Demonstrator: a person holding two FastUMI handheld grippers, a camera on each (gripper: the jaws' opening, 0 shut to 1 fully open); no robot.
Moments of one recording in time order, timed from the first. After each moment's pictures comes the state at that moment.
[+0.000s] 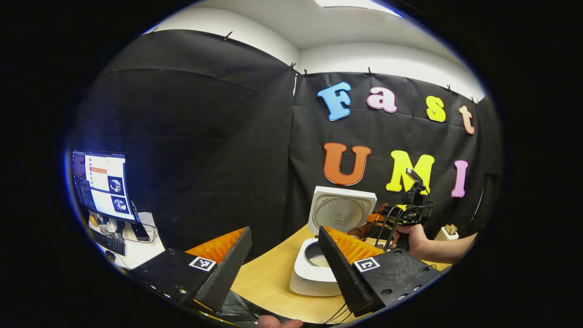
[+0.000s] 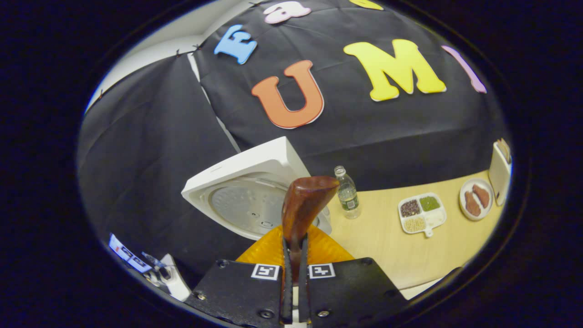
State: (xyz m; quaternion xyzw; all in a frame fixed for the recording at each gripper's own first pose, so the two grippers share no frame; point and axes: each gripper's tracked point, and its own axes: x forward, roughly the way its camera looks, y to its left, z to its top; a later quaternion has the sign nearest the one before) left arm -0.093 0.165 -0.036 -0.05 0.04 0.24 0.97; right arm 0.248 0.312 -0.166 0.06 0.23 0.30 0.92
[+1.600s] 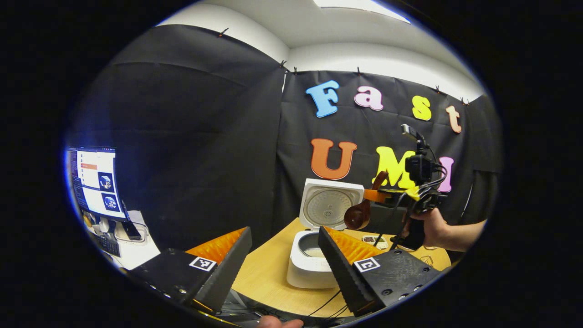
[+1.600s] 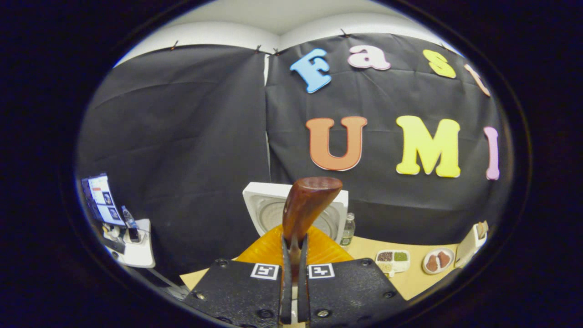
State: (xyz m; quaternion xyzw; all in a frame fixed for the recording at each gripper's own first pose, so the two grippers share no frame) left arm -0.105 0.161 -0.057 -0.05 0.04 0.17 0.98; right arm 0.138 0.292 -0.068 -0.02 0.10 0.32 0.94
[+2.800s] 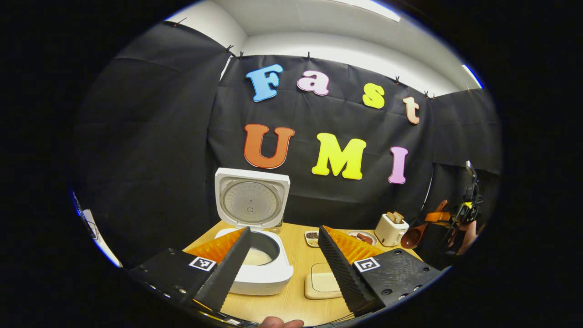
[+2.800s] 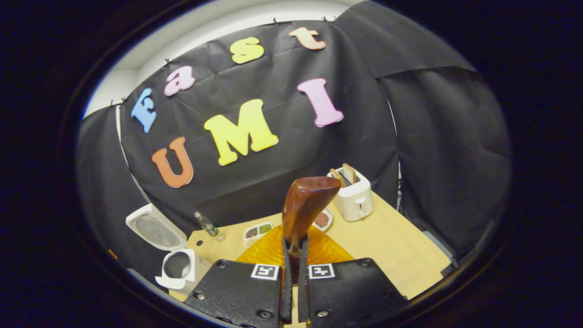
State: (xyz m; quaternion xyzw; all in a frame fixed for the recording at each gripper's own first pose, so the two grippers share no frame) left arm 0.004 0.012 -0.060 -0.06 0.07 0.01 1.00; right arm 0.143 -0.179 -0.133 0.16 0.18 -0.03 0.97
